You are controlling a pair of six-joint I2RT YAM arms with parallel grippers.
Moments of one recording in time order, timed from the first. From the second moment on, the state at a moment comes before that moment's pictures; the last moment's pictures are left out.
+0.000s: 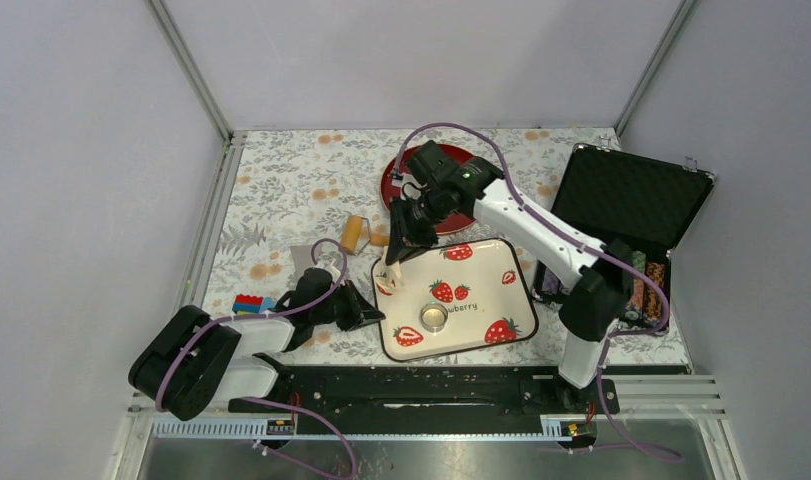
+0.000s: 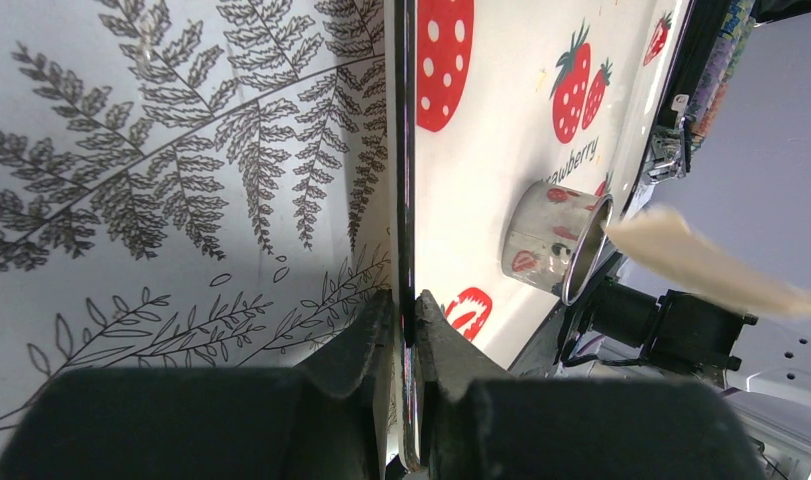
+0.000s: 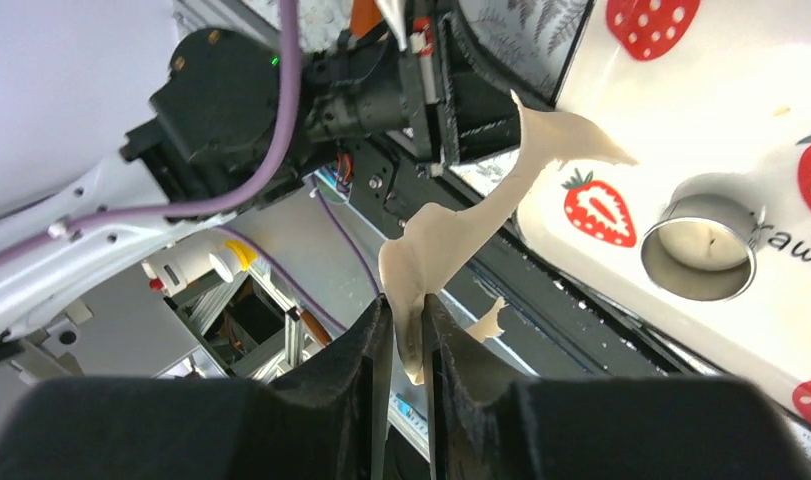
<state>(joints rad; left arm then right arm) -0.51 1.27 0.16 0.40 0.42 -1.02 0.79 1.78 1.77 -1.04 -0.54 0.63</state>
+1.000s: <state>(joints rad) -0.51 1.30 0.15 0.45 0.44 -1.02 0.70 2.18 1.70 -0.89 -0.27 0.53</state>
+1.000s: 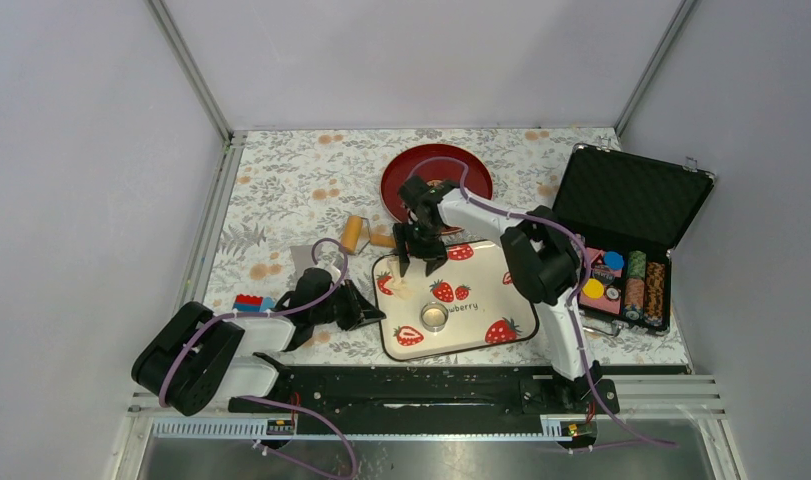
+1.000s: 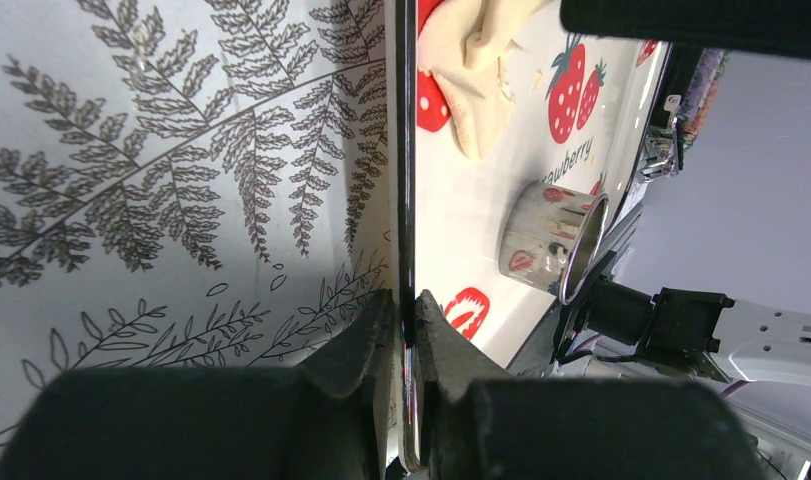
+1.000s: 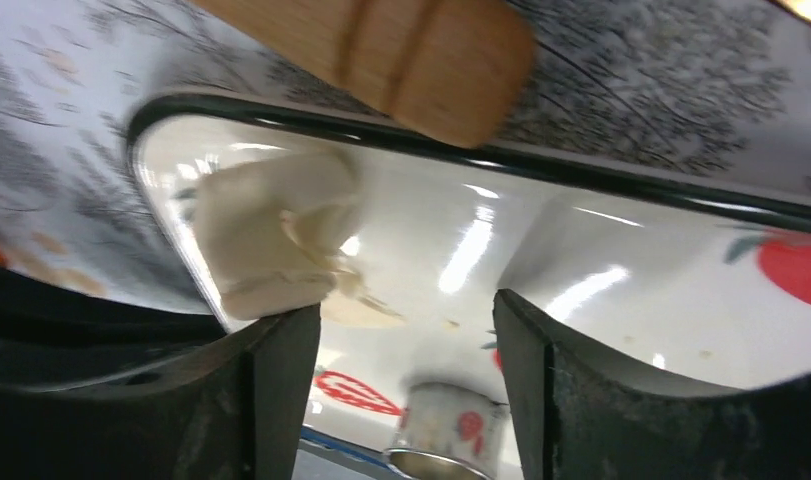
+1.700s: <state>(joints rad) -0.51 1.30 0.15 0.45 0.44 -1.02 0.61 1.66 1.31 -0.88 -0.23 0.55</state>
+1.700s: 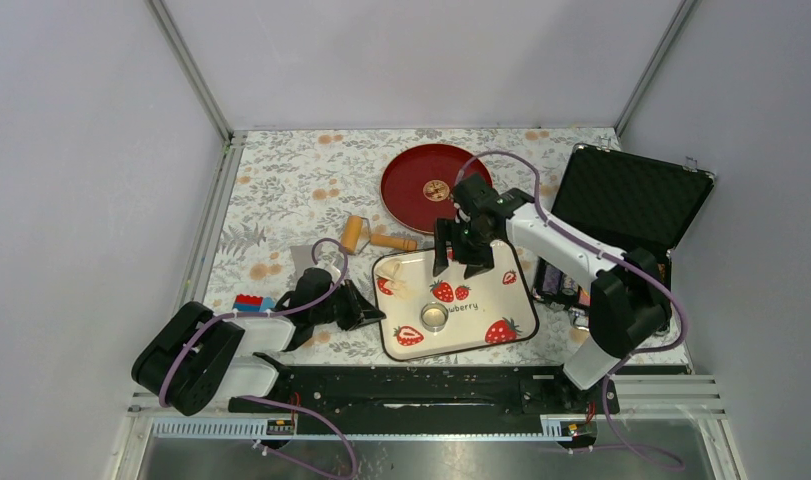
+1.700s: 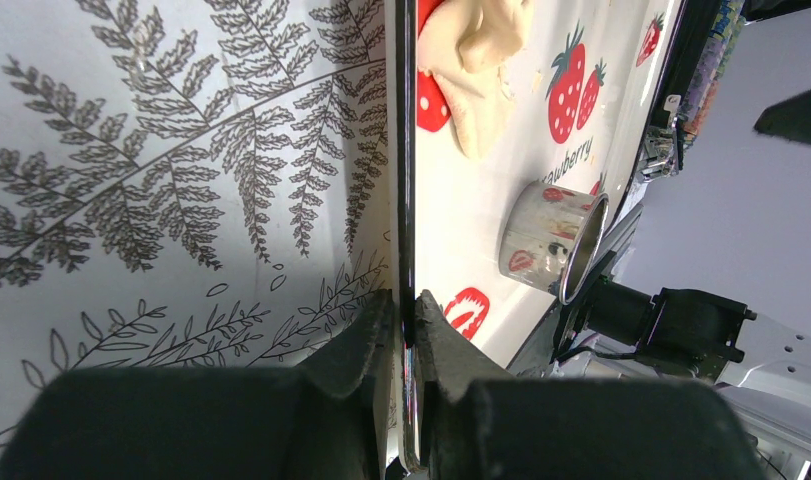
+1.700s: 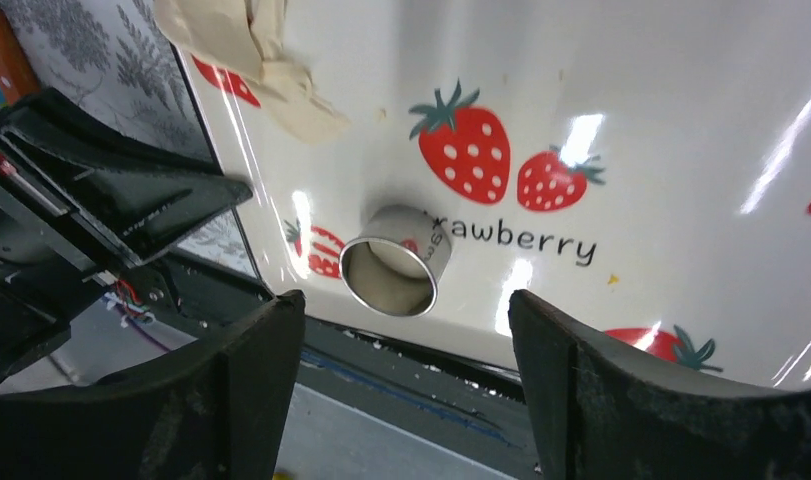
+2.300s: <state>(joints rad) -0.51 1.31 0.15 0.47 0.44 -1.02 0.61 1.68 0.98 -0.70 -0.44 0.63</state>
